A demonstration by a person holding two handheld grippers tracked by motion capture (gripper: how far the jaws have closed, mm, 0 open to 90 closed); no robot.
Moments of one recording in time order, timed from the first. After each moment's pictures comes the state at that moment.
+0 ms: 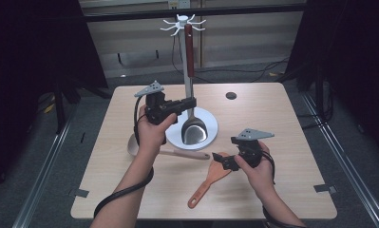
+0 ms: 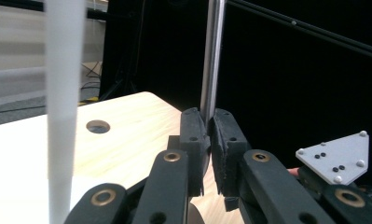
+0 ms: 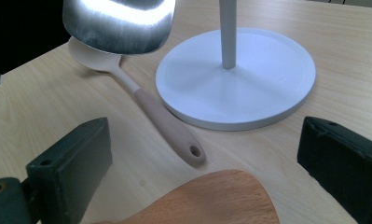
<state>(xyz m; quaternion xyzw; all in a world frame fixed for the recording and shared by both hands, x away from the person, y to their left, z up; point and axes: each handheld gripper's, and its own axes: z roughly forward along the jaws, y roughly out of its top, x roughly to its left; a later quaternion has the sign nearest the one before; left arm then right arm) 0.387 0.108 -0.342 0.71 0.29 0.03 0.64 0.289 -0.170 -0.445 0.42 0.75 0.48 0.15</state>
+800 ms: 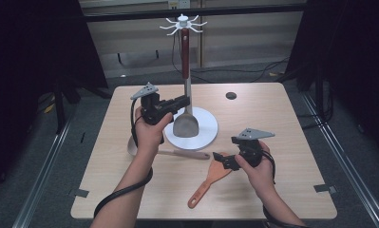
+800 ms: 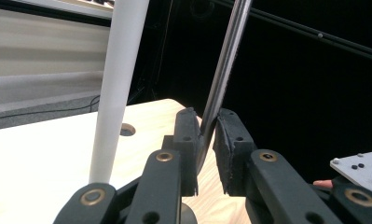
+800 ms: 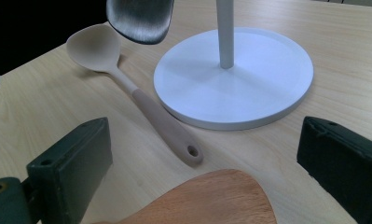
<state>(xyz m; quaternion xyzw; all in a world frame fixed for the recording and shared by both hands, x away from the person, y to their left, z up) 0.393 0.116 -0.353 0.69 0.33 0.06 0.64 0.291 -0.172 -0.446 0.42 0.75 0.48 0.15</state>
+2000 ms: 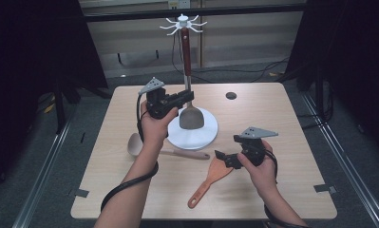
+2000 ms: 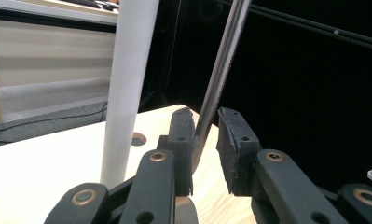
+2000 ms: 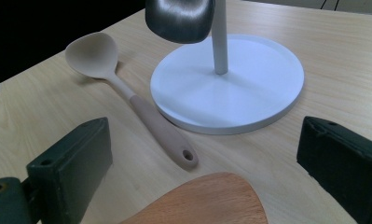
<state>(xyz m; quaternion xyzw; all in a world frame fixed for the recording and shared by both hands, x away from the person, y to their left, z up) 0.408 0.103 -0.350 0.70 0.32 0.09 0.63 0.290 -0.177 -0.441 0.43 0.74 0.49 0.15</state>
